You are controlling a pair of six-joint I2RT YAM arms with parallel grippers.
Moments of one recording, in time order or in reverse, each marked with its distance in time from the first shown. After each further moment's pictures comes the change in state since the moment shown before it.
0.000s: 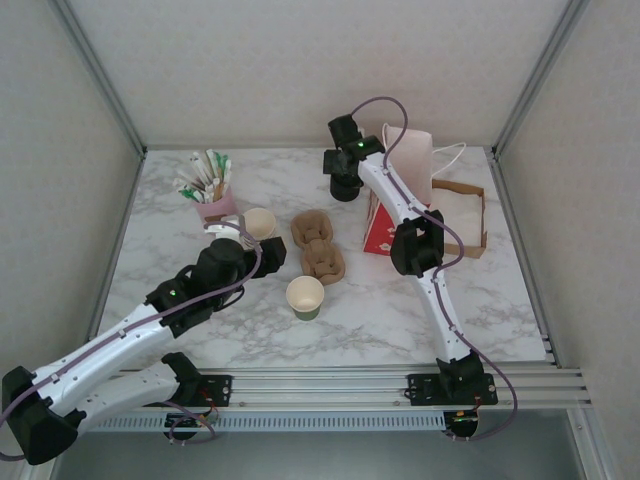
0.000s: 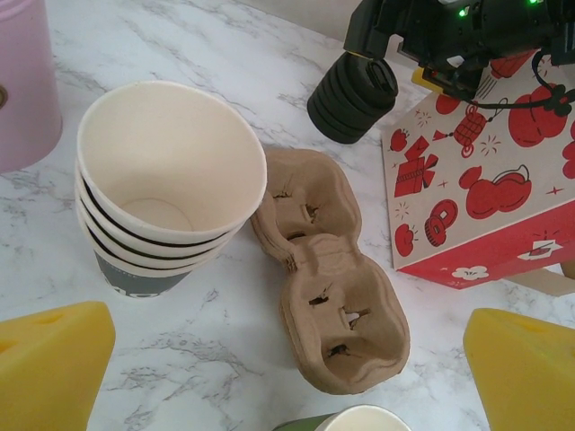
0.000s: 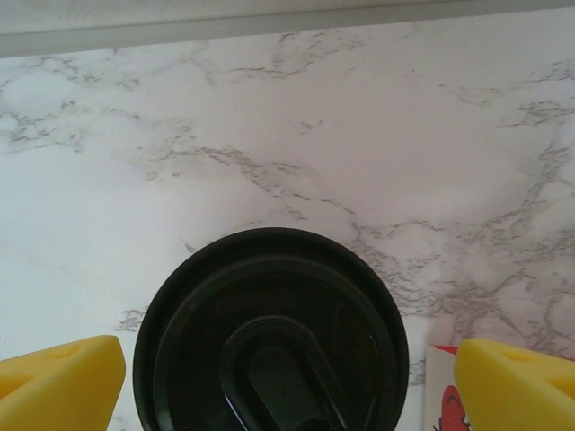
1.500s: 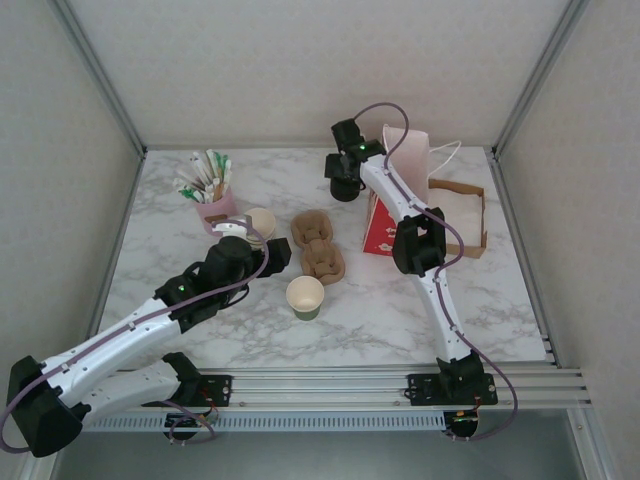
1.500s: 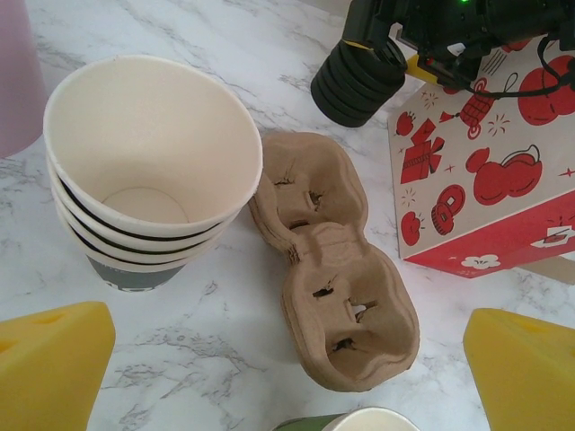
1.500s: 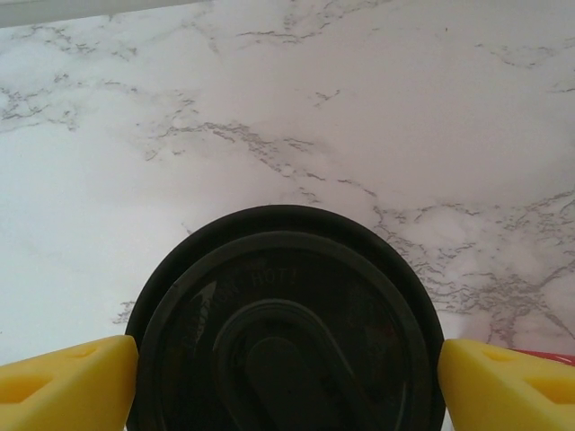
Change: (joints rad) left arm 0.001 0.060 0.002 0.023 0.016 0.004; right arm -0.016 -0.009 -0.083 0.056 -0.061 0.020
